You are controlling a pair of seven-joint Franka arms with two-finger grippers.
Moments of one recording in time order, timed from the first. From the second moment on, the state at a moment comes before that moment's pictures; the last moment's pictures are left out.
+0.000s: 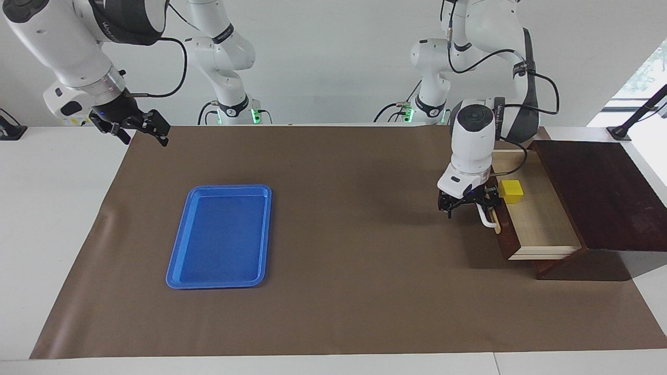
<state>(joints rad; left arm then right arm) -0.18 0.16 -0.09 -1.97 0.36 2.18 -0.30 -0.08 -0.04 -0.04 -1.67 0.02 1.53 -0.01</state>
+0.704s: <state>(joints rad) -0.06 0.17 -0.06 -1.63 0.16 1.81 -0.51 -0.08 -0.04 -0.04 -1.68 0.02 1.53 -0.01</state>
